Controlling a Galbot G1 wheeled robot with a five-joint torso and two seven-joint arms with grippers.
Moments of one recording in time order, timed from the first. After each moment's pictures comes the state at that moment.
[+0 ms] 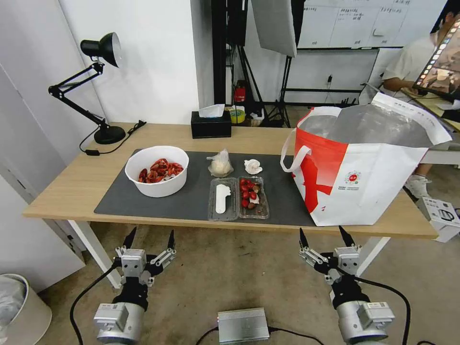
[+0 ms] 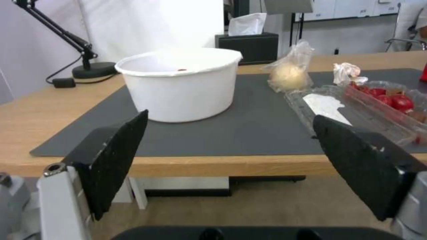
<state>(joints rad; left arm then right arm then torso) 1.80 -1.50 -0.55 -2.30 0.00 0.00 0.00 -1.80 1.50 0.55 2.30 0.00 0.00 0.00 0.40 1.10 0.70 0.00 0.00</state>
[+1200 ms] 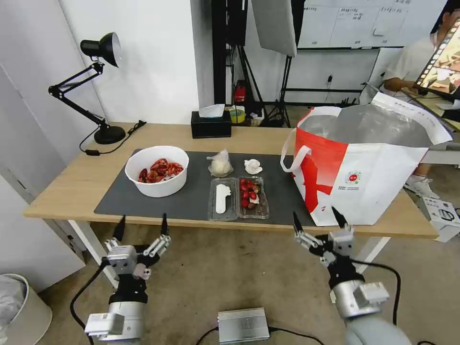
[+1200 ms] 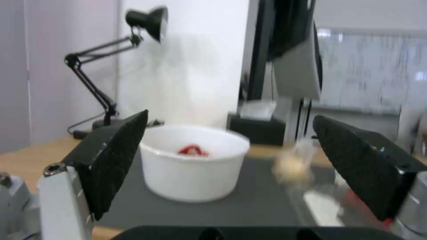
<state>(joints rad) 1.78 -1.59 -0.52 -2.29 -0.07 -0.28 -0.04 -1.59 1.19 0.46 2.24 0.14 0.04 0.12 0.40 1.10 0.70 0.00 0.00</state>
